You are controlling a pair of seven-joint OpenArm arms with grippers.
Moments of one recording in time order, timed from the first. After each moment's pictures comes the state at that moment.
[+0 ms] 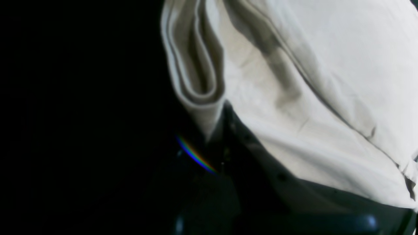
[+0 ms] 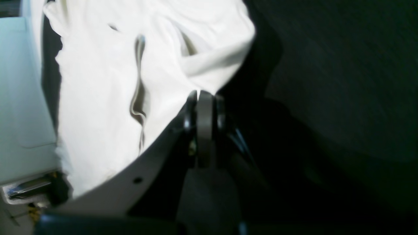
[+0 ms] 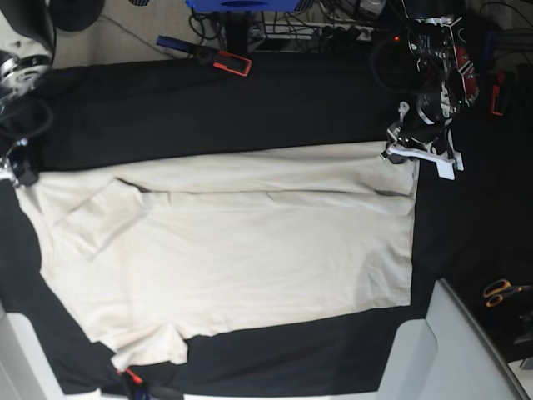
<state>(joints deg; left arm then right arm) 11.8 -6.8 -23.2 77.4 -34.9 -6.1 36.3 15.2 15.6 73.2 39.8 15.9 39.9 -51.0</state>
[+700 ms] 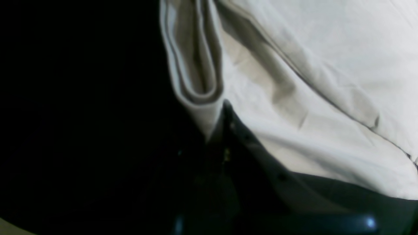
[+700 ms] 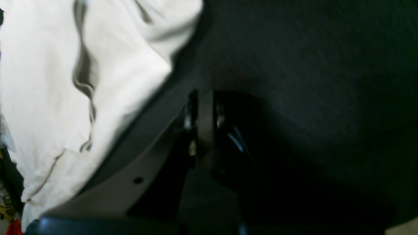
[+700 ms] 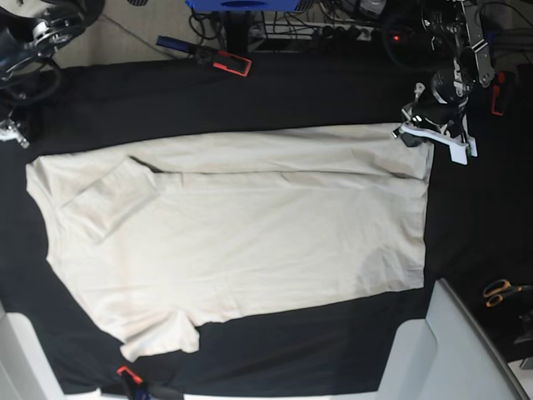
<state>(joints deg) 19.0 -9.3 -23.4 85.5 -34.7 -6.1 38.1 7.1 9.5 73.5 56.3 15.9 39.8 -60.2</state>
